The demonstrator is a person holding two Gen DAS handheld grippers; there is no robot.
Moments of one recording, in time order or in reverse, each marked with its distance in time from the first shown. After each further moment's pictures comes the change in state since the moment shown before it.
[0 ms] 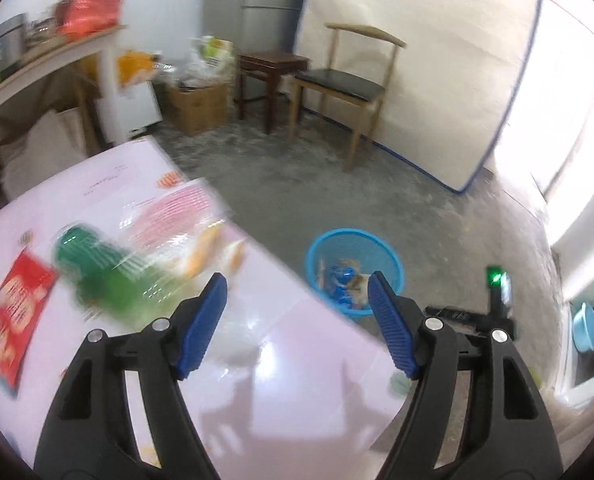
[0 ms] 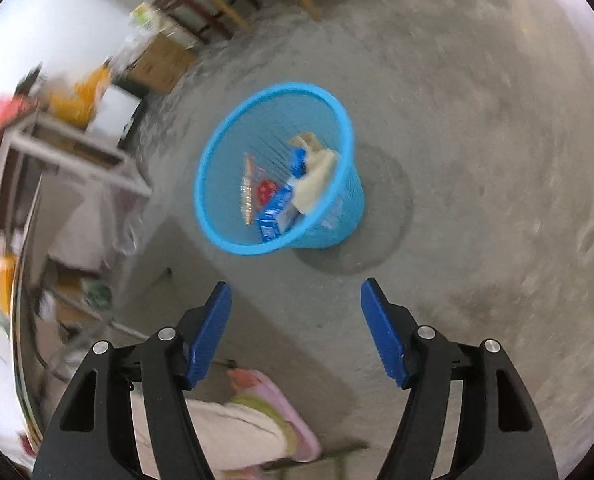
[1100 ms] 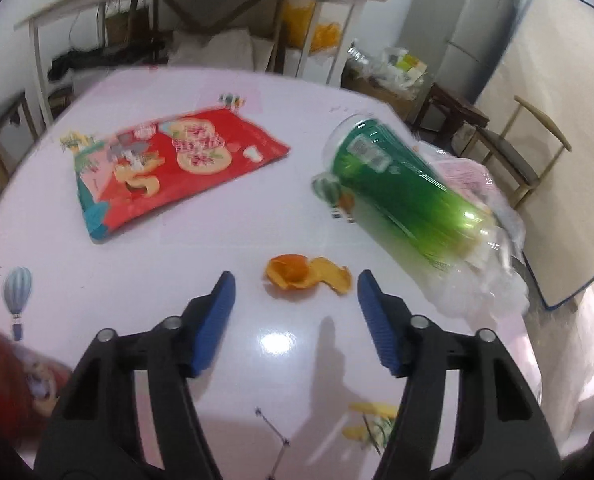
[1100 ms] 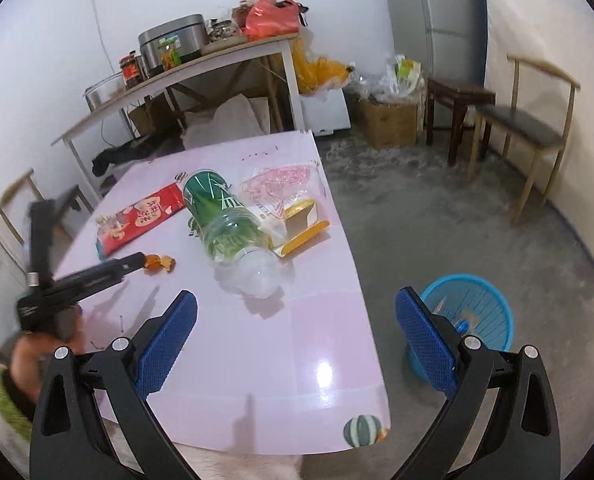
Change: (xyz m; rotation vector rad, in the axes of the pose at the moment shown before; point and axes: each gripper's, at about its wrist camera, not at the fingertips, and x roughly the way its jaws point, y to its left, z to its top) left arm -0.007 0.180 -0.109 -0.546 -0.033 0.339; right arm -0.151 0.300 -0.087 -0.746 -0.209 0.226
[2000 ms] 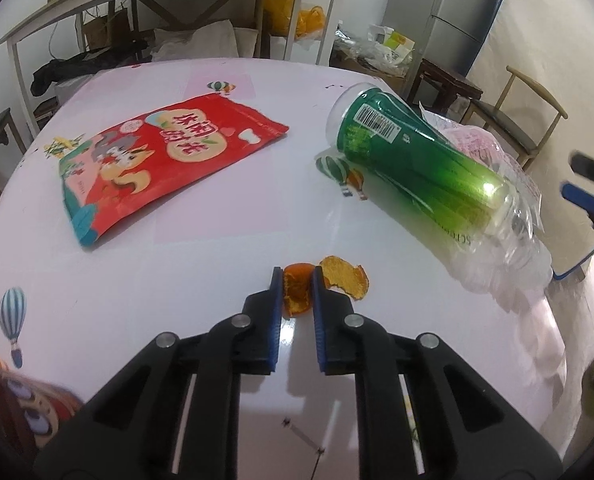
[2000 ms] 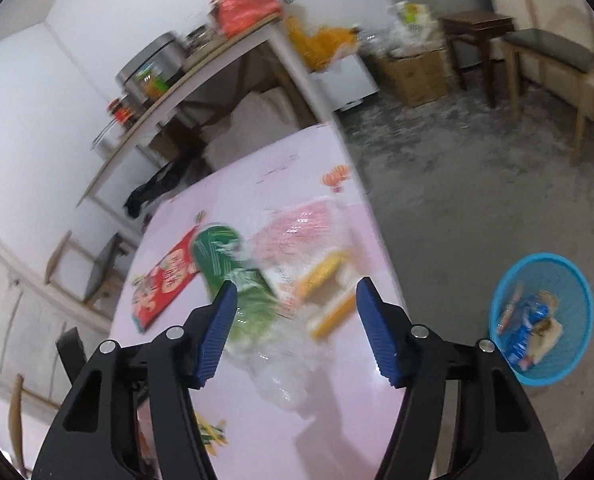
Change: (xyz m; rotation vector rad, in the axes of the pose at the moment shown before) left arm 0.008 0.005 -0.010 0.108 0.031 0.000; right arm 0.110 -0.016 0.082 0.178 0.137 0.297
